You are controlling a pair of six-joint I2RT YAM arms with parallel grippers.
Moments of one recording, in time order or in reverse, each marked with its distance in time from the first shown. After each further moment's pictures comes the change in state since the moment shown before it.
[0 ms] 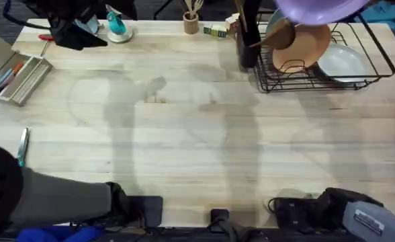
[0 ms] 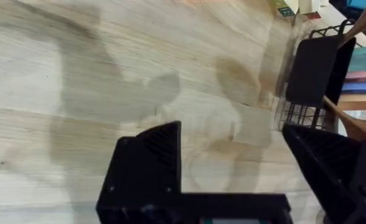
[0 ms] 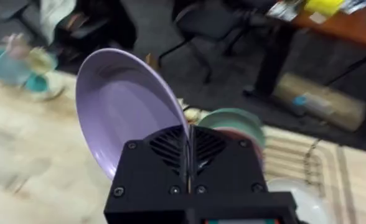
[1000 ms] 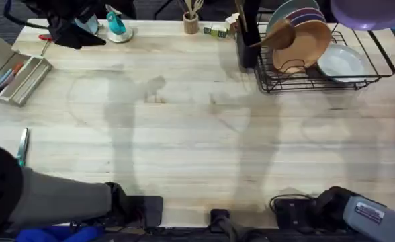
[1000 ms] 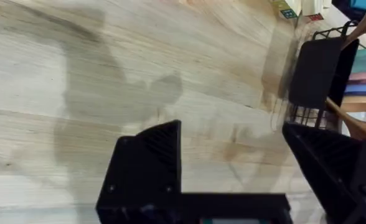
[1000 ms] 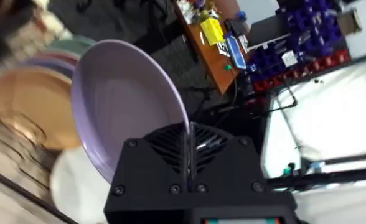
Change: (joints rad) left arm 0.000 0.000 0.000 0.011 -0.014 0.003; right arm -0.223 0.116 0.000 0.061 0.000 -1.002
